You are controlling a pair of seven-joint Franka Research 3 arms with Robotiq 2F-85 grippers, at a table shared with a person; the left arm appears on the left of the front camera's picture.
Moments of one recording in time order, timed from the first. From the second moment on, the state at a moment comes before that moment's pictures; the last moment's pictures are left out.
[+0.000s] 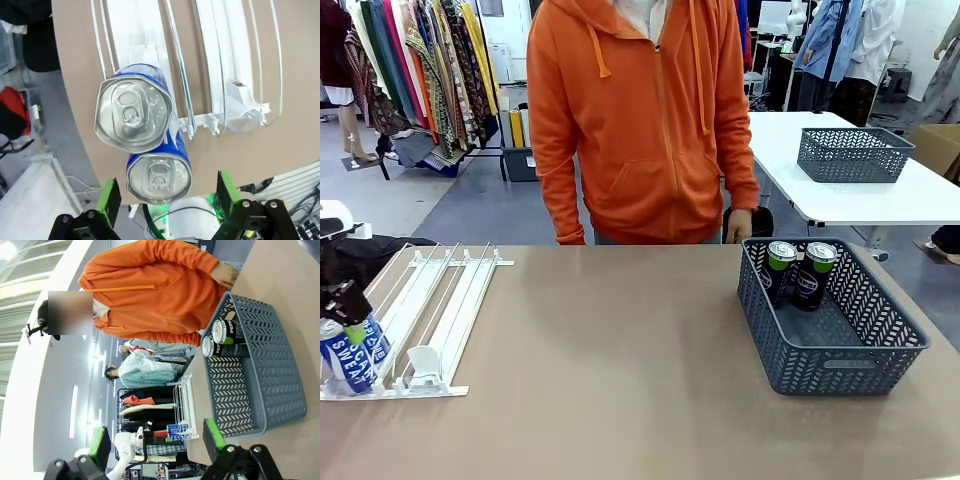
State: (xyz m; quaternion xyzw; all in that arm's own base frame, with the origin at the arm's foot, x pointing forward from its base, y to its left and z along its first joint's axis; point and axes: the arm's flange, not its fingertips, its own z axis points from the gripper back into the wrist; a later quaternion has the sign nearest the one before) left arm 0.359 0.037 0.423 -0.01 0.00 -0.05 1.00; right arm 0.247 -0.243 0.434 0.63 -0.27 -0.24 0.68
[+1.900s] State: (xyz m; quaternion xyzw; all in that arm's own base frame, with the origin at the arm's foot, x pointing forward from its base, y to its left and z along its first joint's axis) left arm 0.369 0.042 0.410 -0.01 0.01 -0.02 1.00; right arm 0.247 -0.243 0.434 0.63 -0.27 -0.24 0.68
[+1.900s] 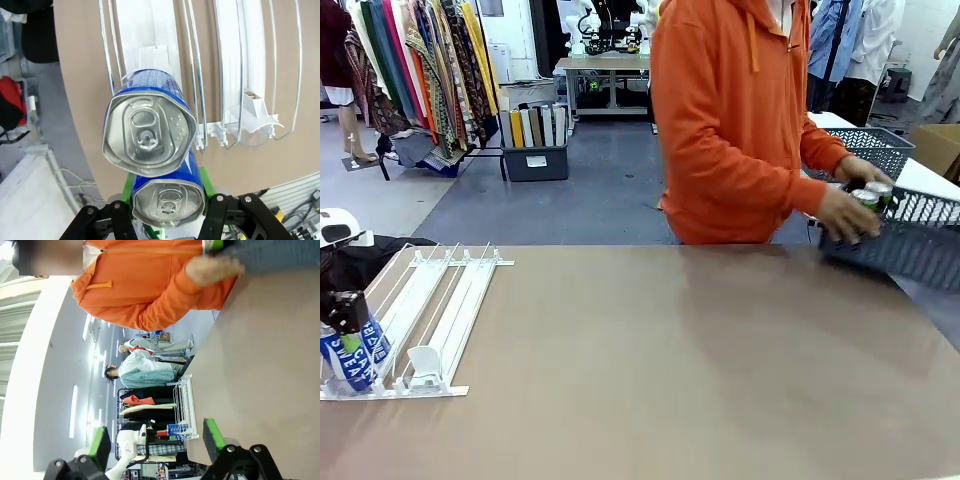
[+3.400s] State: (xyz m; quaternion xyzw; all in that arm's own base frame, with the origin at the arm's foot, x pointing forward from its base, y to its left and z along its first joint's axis) left arm 0.257 0.035 0.629 0.01 -0.16 -0.01 0.99; right arm 0.247 -0.243 0.434 0.63 -0.27 -0.24 0.68
